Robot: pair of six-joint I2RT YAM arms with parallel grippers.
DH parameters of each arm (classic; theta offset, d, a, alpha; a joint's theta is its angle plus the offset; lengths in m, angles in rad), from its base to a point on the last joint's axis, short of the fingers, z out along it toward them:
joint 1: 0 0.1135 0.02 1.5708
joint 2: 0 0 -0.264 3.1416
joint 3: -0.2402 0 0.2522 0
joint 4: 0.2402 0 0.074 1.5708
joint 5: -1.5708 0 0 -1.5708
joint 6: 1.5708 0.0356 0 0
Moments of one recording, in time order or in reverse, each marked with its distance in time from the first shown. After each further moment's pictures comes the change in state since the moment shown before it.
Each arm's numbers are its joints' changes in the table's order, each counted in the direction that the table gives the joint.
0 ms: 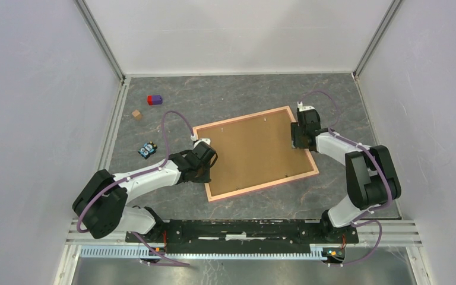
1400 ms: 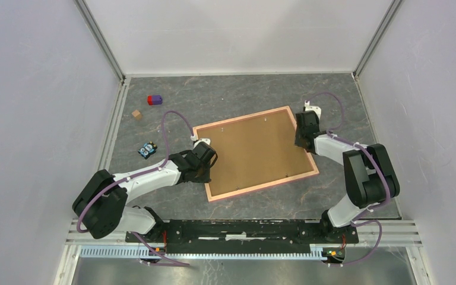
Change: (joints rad) left arm 0.000 0.000 0.002 -0.003 0.000 0.000; right arm 0.013 -0.003 0.057 -0.136 -0.104 0.172
